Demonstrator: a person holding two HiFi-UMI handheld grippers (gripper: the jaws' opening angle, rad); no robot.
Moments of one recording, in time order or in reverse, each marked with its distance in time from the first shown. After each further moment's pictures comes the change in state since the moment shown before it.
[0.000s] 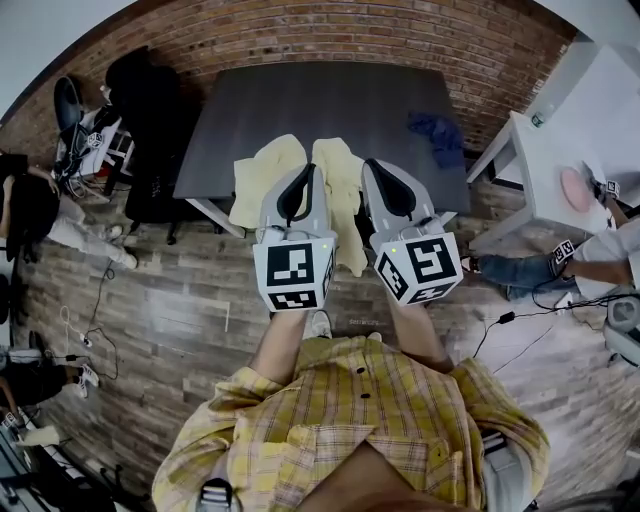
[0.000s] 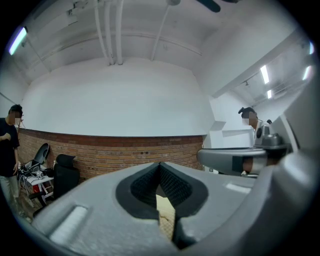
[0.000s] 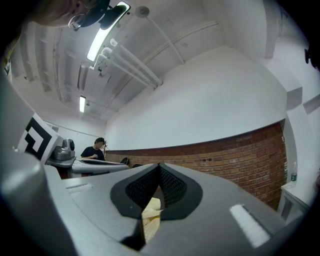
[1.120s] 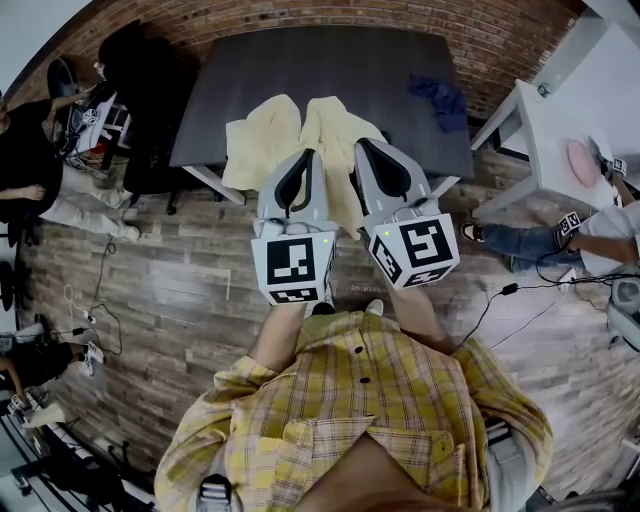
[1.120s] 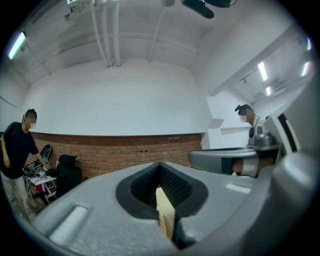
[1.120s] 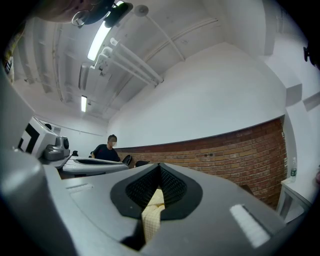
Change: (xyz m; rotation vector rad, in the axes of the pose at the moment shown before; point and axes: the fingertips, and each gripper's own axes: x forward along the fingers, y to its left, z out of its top) left arm -0.036 -0.028 -0.022 0.039 0.010 0.012; right arm -0.030 0.014 -0.023 0.015 0.032 0.020
